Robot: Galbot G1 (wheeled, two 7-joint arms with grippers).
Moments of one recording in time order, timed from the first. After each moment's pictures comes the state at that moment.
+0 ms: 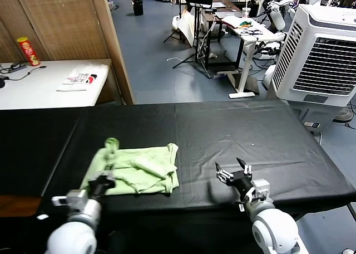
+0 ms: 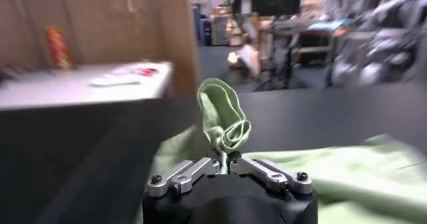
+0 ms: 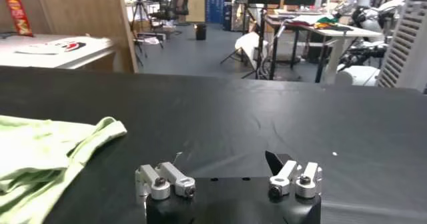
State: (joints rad) left arm 1.48 -1.23 -0.44 -2.18 -0.51 0.42 -0.29; right arm -1.37 1.24 0.41 2.11 0.30 -0.52 0.09
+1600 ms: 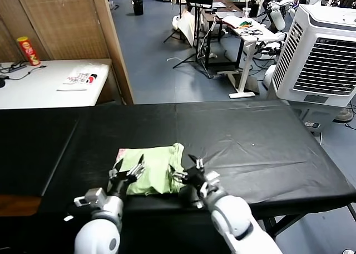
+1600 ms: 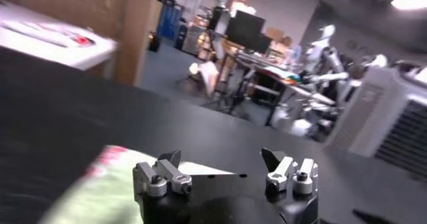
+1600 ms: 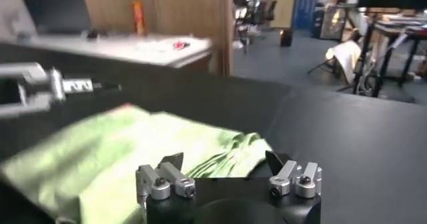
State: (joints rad) left arm 1.47 -1.44 -0.47 -2.13 -0.43 0.35 -0.20; right arm -1.10 1.30 0.04 1.89 0.14 -0.54 0.00
